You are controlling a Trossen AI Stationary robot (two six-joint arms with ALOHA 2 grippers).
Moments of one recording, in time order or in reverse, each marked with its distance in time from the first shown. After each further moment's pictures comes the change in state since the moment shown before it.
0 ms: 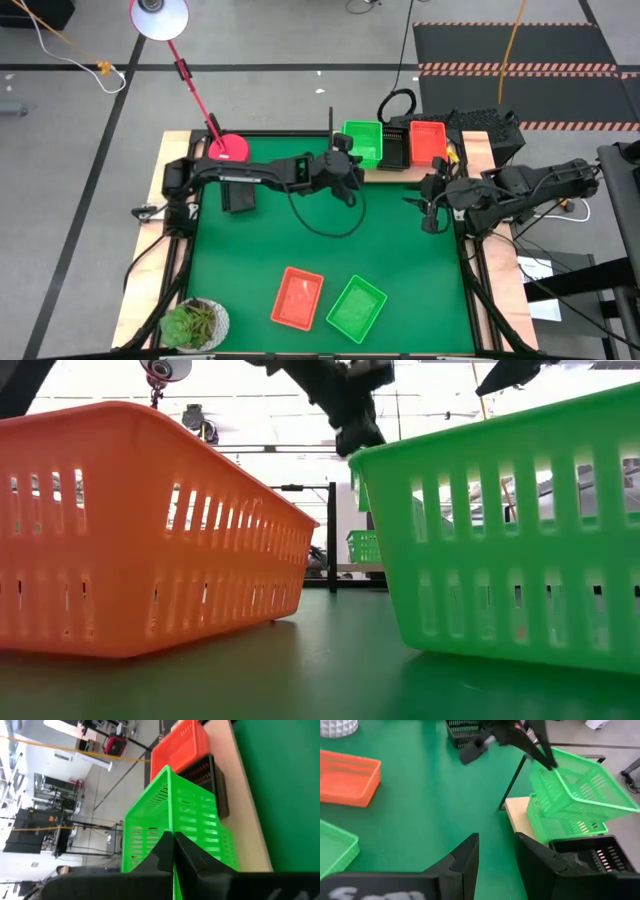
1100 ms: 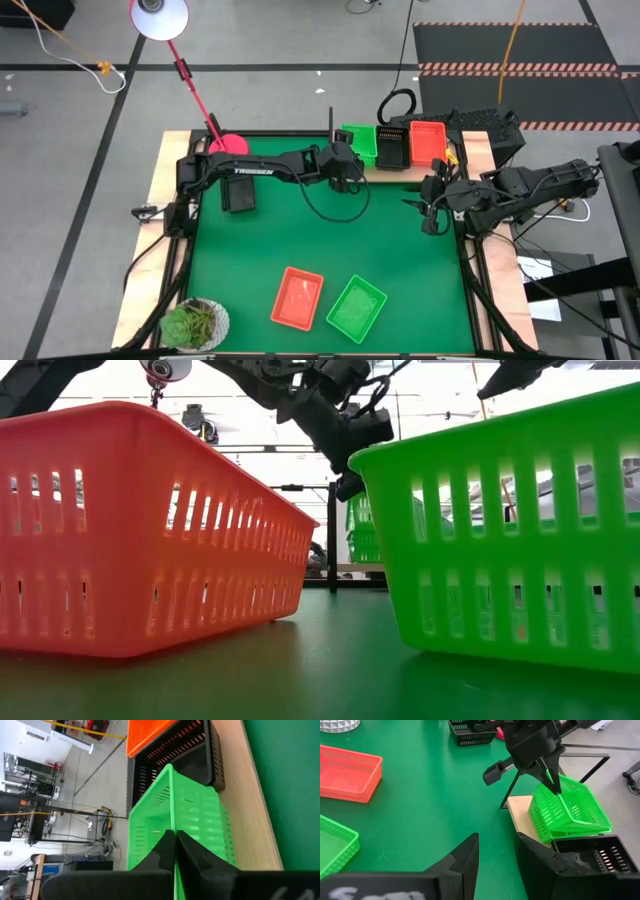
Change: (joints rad) left arm 0.101 0.097 -0.015 0.015 0.105 -0.046; right arm 0.000 -0.012 -0.026 0.014 -0.006 -0.009
